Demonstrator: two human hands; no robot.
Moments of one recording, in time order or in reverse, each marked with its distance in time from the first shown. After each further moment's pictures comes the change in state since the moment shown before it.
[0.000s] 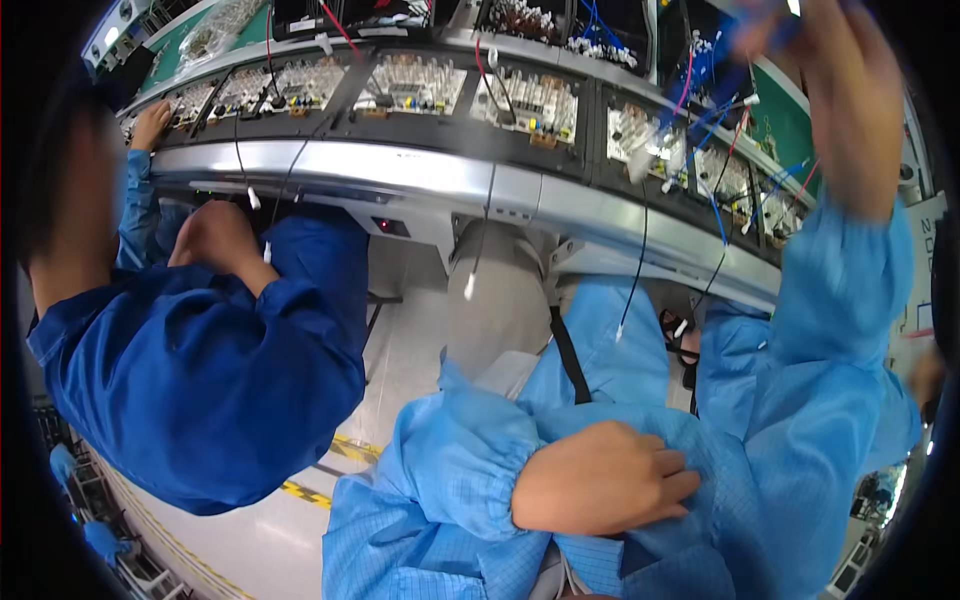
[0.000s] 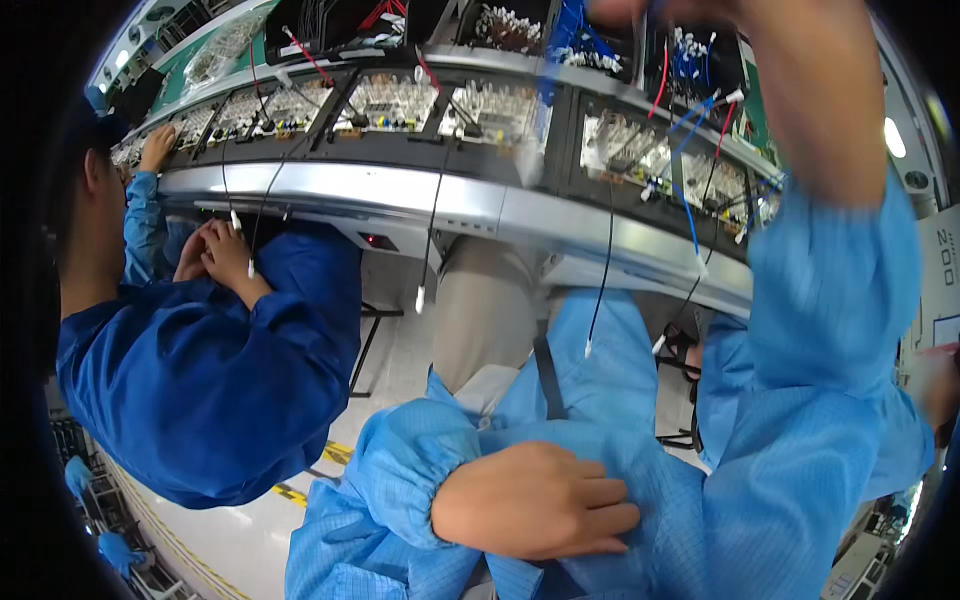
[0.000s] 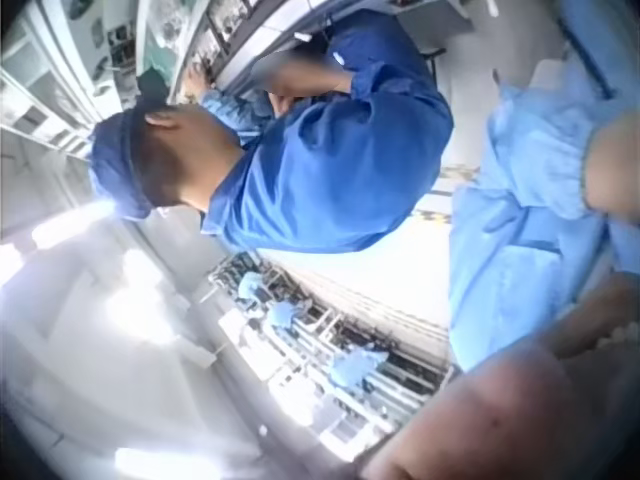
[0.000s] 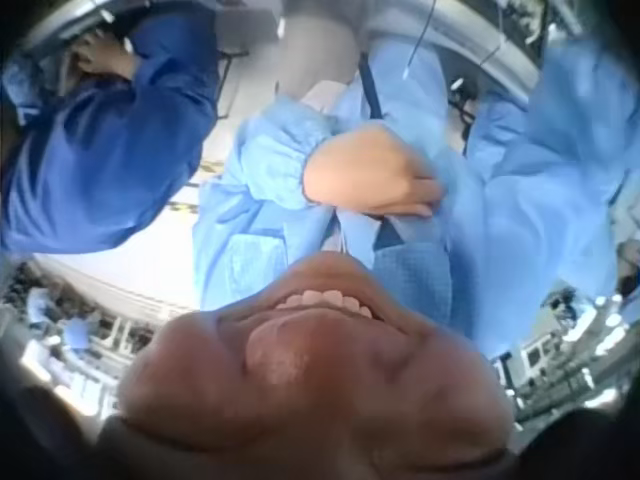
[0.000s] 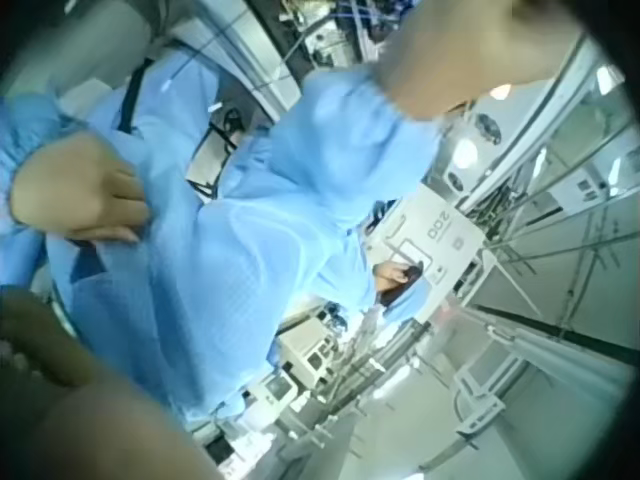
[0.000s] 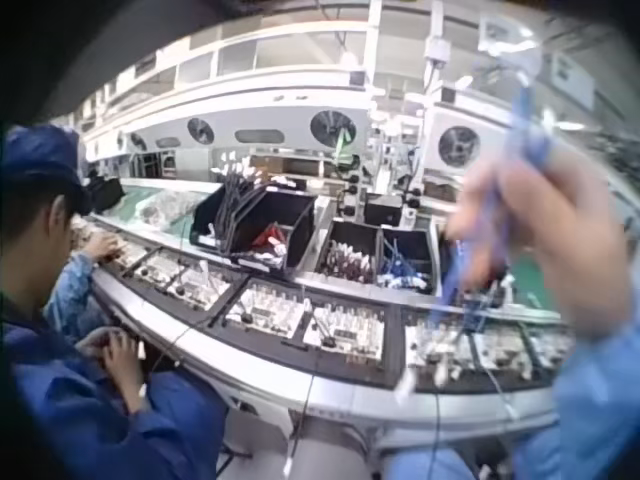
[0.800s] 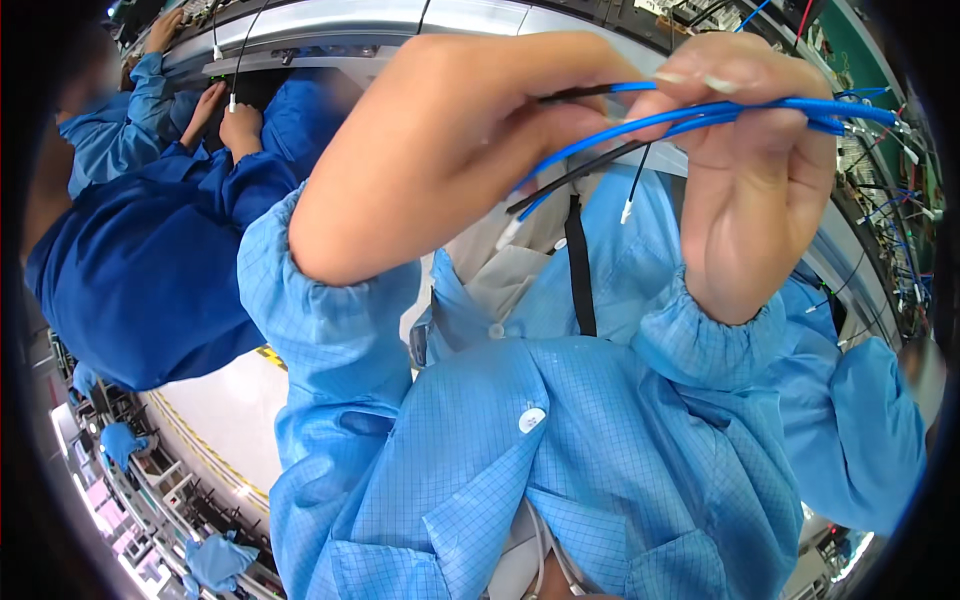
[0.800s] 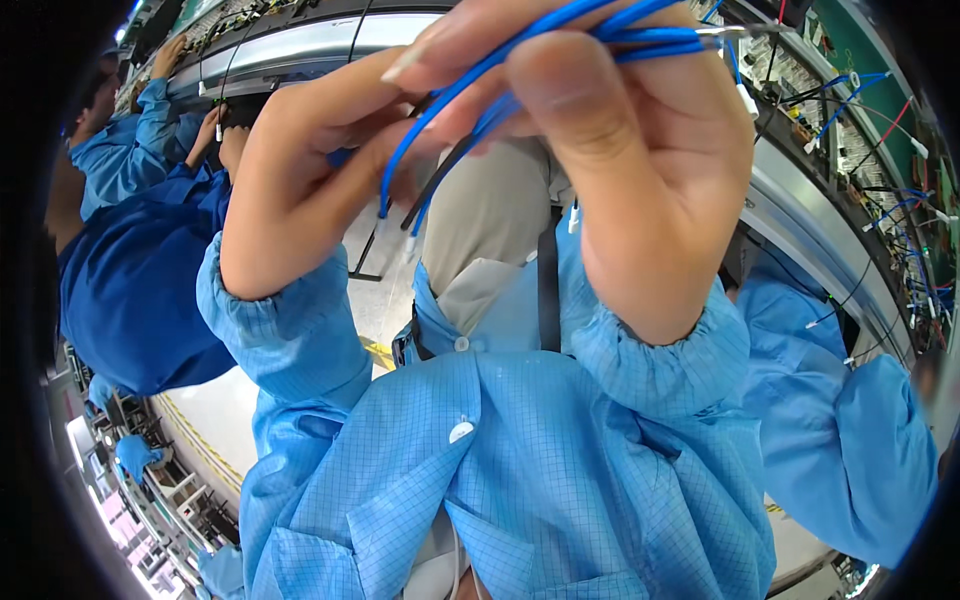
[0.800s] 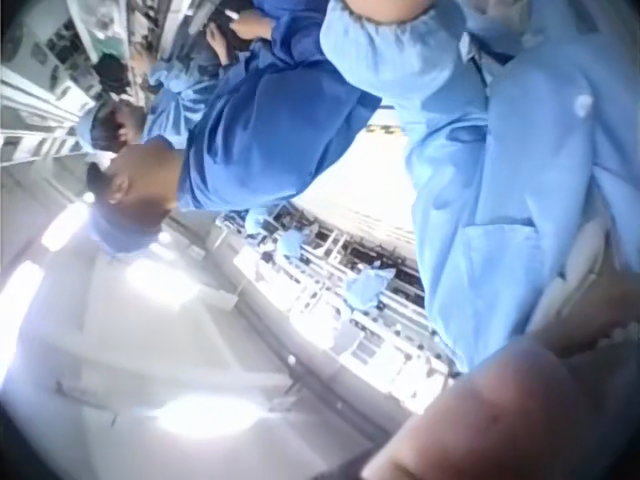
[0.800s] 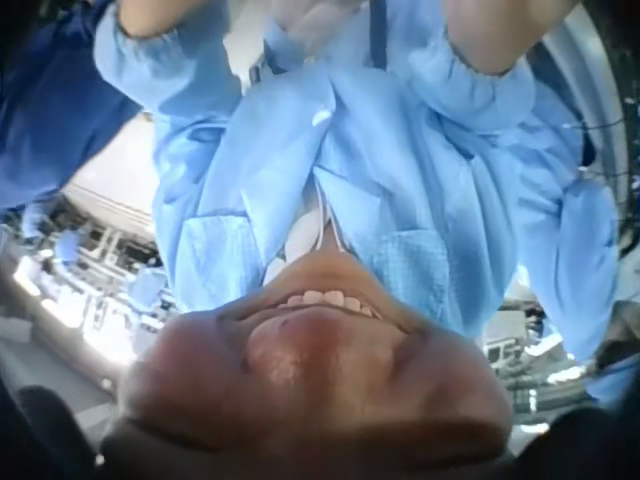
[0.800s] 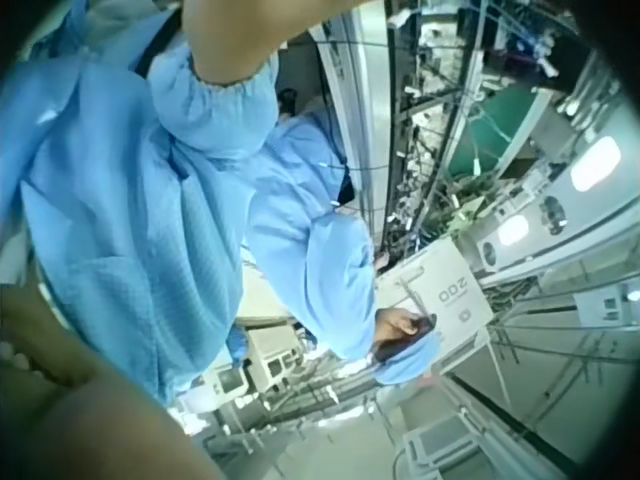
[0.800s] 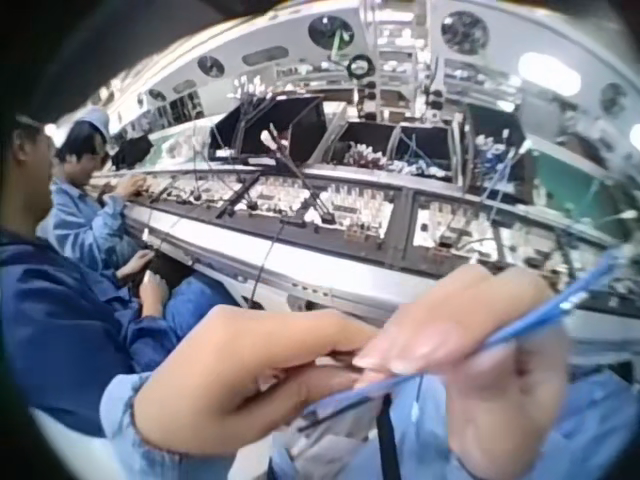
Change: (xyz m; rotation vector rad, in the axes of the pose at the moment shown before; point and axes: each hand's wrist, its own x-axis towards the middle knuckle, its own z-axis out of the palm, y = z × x) left_hand -0.001 -0.035 -0.071 0.426 0.260 -0.427; right_hand -0.168 0.048 0.111 0.575 0.259 -0.016
